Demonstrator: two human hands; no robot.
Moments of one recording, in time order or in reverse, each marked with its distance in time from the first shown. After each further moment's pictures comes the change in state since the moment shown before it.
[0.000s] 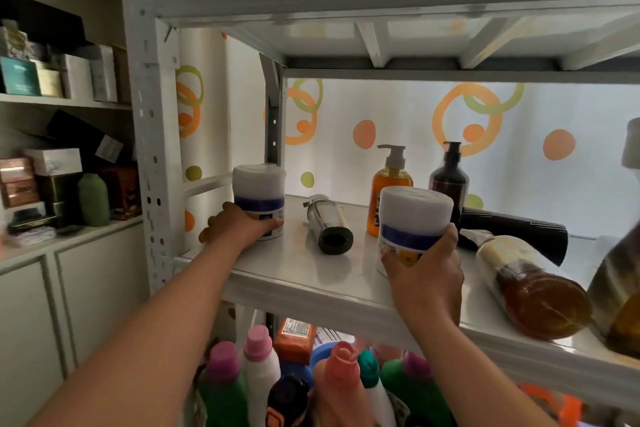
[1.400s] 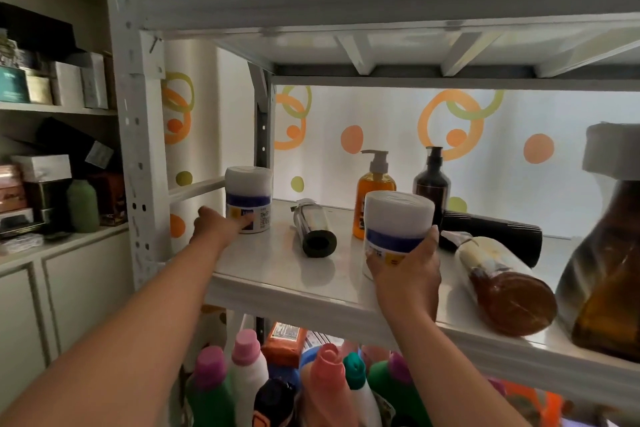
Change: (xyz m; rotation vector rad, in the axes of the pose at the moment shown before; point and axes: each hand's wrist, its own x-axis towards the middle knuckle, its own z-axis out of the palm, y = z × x) left_hand -0.017 0.009 -0.013 -0.371 0.010 -0.113; right_hand 0.003 -0.001 -0.007 0.091 -0.068 0.064
